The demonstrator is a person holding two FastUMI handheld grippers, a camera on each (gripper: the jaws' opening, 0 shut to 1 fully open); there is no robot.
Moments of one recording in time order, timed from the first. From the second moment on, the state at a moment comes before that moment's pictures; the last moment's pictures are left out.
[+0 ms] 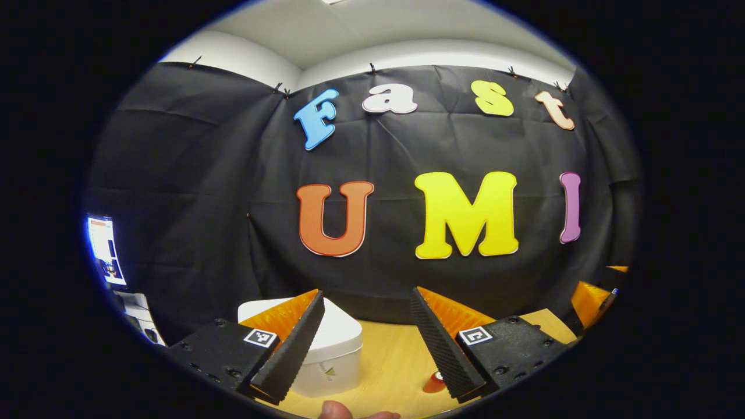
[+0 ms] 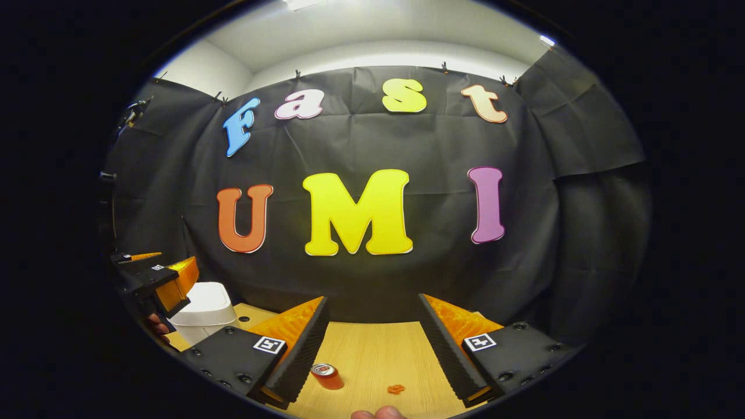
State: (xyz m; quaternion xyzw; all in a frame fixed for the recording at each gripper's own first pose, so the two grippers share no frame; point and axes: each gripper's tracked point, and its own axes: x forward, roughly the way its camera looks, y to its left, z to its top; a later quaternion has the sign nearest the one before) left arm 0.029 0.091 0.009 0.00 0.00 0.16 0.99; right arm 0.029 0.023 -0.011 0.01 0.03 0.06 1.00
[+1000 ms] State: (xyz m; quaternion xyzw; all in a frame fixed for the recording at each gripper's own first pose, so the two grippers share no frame) left arm 0.057 0.191 -0.068 -0.03 0.12 0.31 0.94; right arm 0.040 0.021 -0.034 -0.01 0.07 0.09 0.99
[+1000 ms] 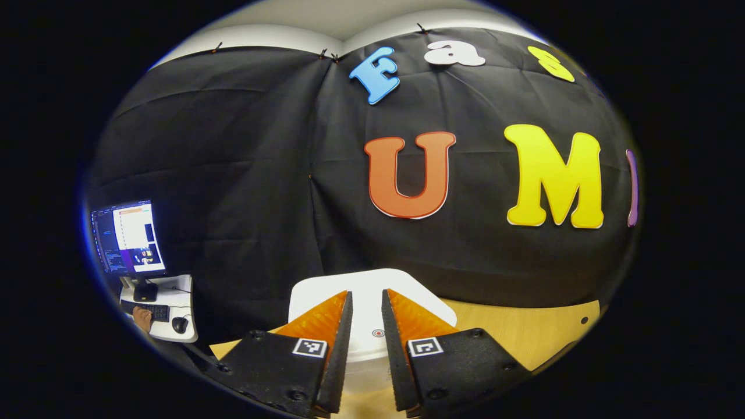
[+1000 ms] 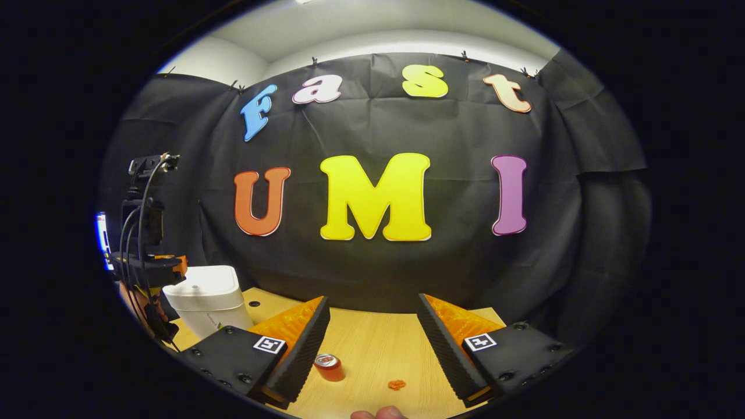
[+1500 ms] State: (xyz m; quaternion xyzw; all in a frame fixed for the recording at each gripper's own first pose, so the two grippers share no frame) left arm 0.069 0.189 -0.117 -0.05 0.17 0.31 0.94; right arm 0.038 0.010 -0.039 -0.02 0.08 0.08 0.99
